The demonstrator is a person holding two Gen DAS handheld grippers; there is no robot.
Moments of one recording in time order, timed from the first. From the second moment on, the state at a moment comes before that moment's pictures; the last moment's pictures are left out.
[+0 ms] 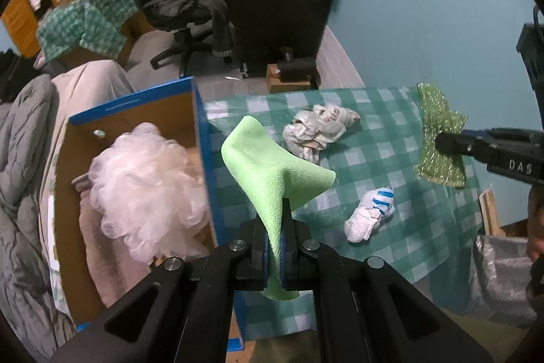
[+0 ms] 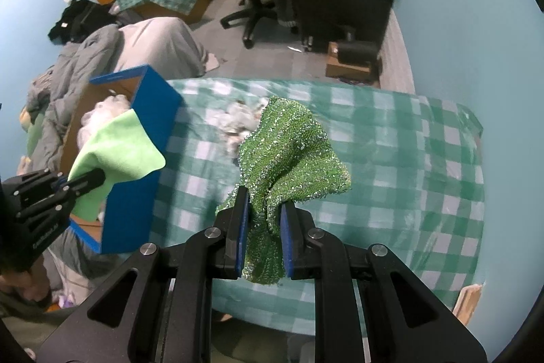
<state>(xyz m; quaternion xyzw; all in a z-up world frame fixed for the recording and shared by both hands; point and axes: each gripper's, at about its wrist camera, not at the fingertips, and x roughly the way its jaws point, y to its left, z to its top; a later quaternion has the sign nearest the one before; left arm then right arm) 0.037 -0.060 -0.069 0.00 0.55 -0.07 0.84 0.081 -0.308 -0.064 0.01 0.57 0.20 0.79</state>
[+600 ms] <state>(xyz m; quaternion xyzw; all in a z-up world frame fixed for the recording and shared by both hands) 0.004 0.017 -0.044 -0.05 0.53 0.00 0.85 0.067 -0.210 -0.034 -0.03 0.55 0.30 0.78</state>
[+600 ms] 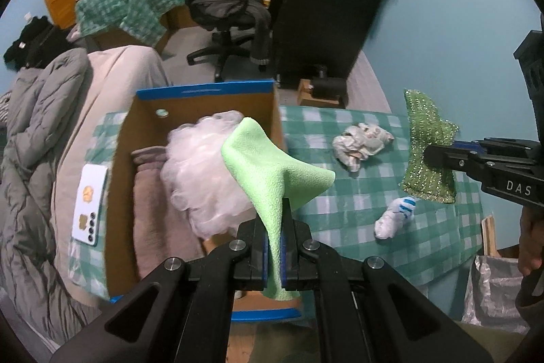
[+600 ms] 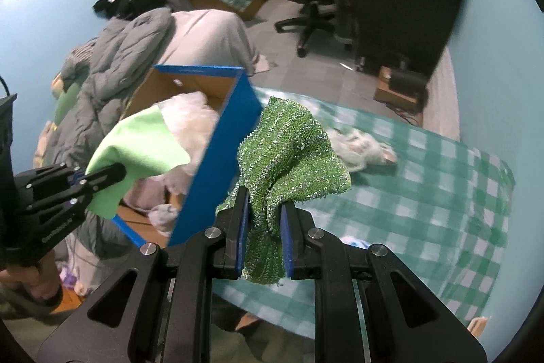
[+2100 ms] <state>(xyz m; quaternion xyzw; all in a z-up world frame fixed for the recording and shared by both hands) -0.024 0.113 -0.115 -0.07 0.58 0.06 0.81 0.029 -0.041 -0.095 -0.08 0.60 0.39 0.69</state>
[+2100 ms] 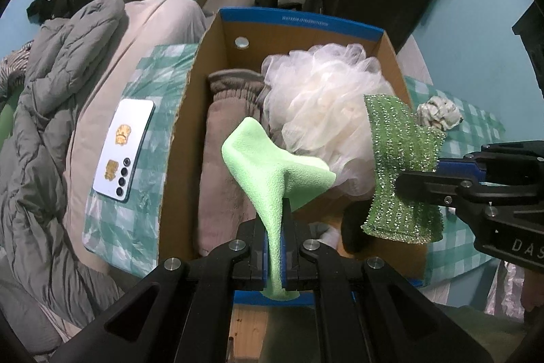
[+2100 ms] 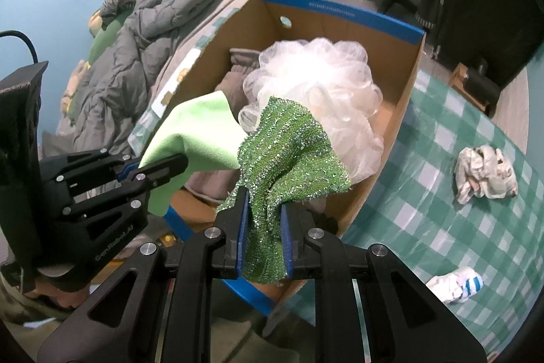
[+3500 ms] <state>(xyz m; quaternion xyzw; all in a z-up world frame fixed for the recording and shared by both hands) -0.022 0.069 -0.086 -0.04 0.56 0.03 0.83 0.038 -0.107 -0.072 -0.06 0.60 0.32 0.73</state>
